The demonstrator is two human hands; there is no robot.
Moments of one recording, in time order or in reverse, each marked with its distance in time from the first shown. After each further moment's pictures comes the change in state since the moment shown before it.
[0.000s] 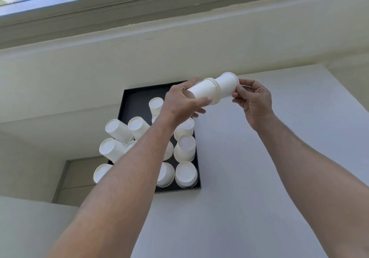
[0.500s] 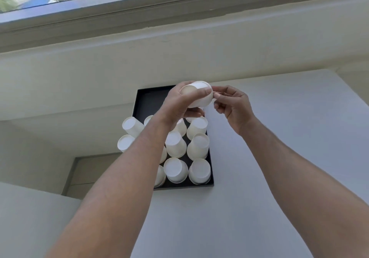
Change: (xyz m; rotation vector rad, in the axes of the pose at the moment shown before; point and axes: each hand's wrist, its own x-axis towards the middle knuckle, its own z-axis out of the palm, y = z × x) left_hand -0.023 0.009 -0.050 -0.208 -0.090 -0.073; right_hand -0.036 0.011 0.080 -0.075 -0.257 0.080
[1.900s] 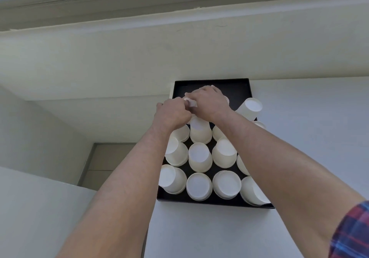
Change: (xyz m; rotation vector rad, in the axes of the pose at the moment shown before) left_hand 0.042 -0.077 -0.166 1.171 0.159 -0.156; right_hand 0.112 0.109 0.183 -1.683 -0.409 -0.215
